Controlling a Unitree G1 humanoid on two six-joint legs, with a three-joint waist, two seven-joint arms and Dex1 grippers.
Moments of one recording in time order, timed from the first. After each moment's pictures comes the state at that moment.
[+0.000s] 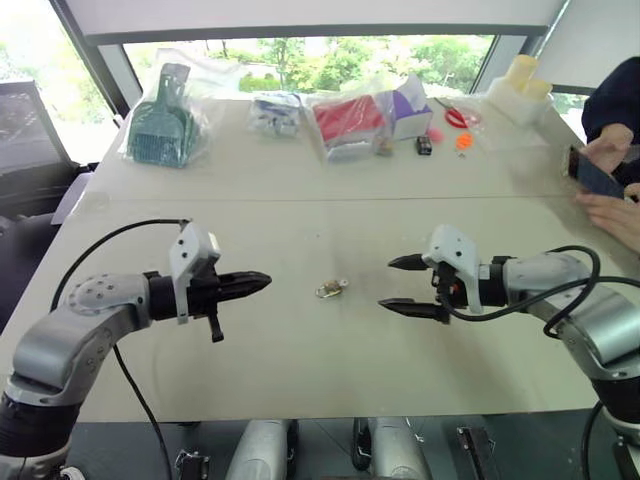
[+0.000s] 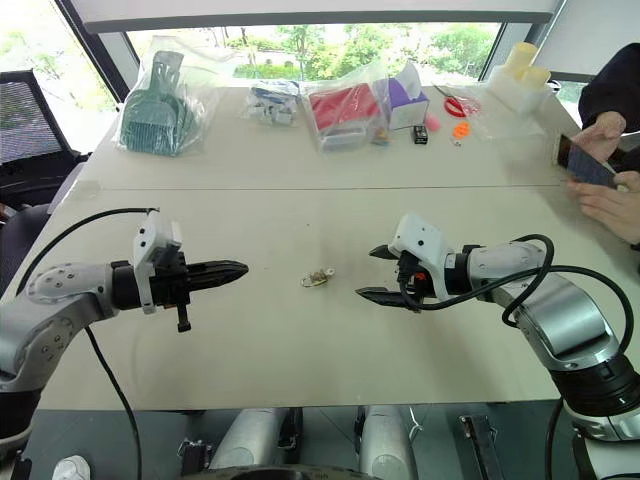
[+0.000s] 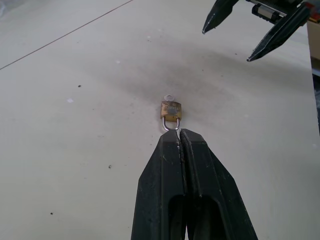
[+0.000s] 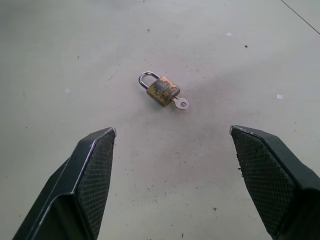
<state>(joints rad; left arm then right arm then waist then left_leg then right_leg) -0.18 0.80 0.11 -0.44 -0.66 0.69 -0.93 -0.35 -0.89 0.09 -0.43 0.49 0.73 0.94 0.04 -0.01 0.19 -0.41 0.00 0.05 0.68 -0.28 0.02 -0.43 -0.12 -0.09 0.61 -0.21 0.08</state>
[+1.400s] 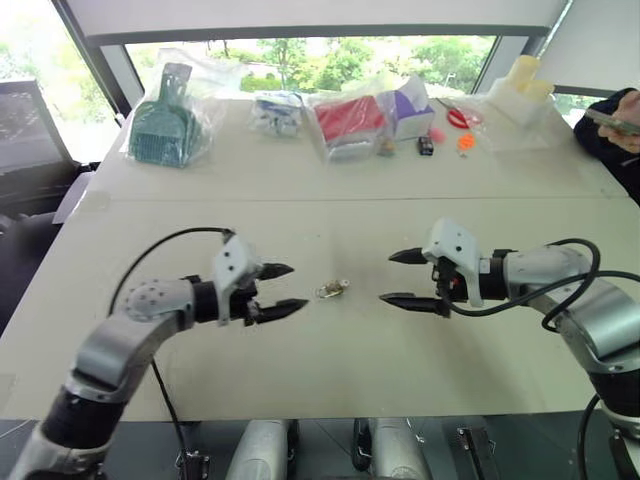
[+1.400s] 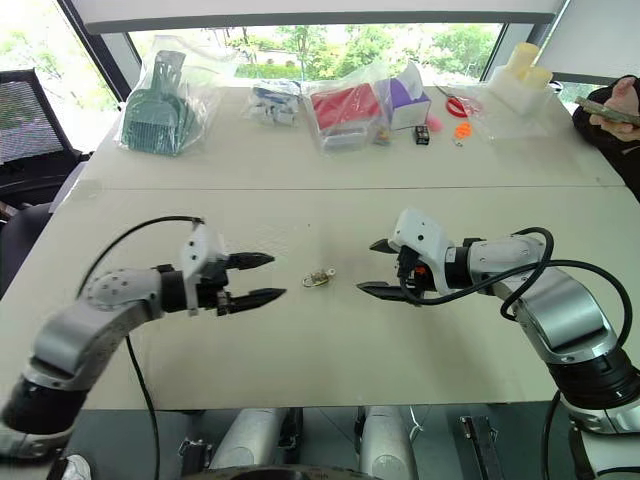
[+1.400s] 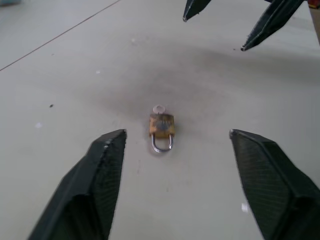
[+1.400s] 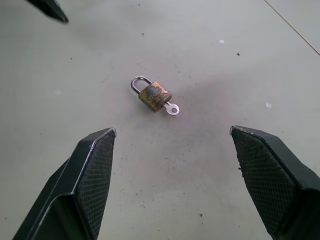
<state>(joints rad) -0.26 0.60 -0.17 -0.35 -0.41 0.51 -0.82 -0.38 -0.88 0.09 -0.41 0.44 0.71 0.95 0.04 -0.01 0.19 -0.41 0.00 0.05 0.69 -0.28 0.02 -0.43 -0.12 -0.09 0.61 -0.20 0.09</state>
